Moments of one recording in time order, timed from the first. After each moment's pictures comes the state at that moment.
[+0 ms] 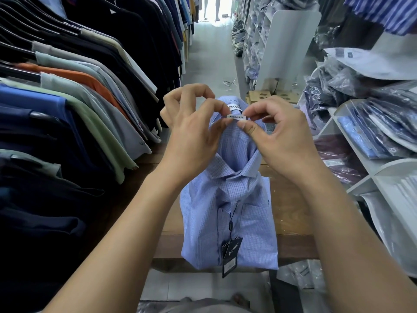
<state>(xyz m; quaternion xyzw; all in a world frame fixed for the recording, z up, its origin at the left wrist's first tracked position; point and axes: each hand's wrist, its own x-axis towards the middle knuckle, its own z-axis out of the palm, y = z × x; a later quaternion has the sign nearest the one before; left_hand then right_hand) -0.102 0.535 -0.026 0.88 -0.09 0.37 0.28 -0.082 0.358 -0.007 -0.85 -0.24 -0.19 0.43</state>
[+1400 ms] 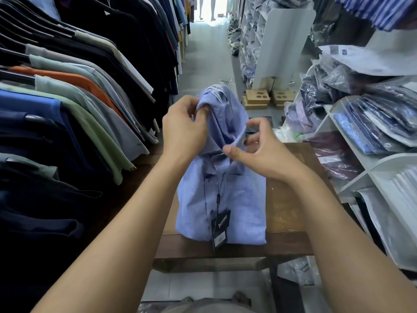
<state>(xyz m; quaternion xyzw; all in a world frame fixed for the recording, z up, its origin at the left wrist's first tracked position) -0.074 0.537 -0.028 0.83 0.09 0.24 0.50 -0.079 0.347 -0.040 -0.90 -0.09 0.10 0.42</state>
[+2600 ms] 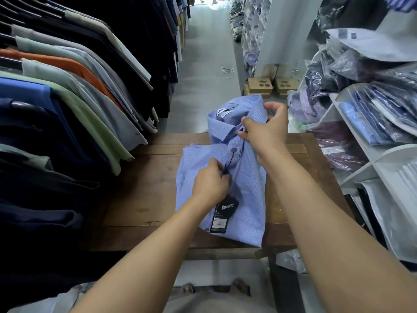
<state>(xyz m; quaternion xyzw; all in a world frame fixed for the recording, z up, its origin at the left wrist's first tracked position) -0.110 0.489 -0.151 0.90 0.13 -0.09 0.41 -0.030 0.375 -0.083 -0.69 0.12 -0.09 0.71</state>
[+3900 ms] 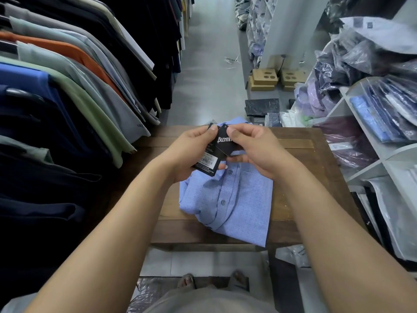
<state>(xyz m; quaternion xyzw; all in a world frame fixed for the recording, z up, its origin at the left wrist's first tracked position) -0.096 0.549 -0.080 0.63 0.11 -0.17 0.75 -0.066 0.385 -0.080 -0.68 0.00 0.21 0.70</state>
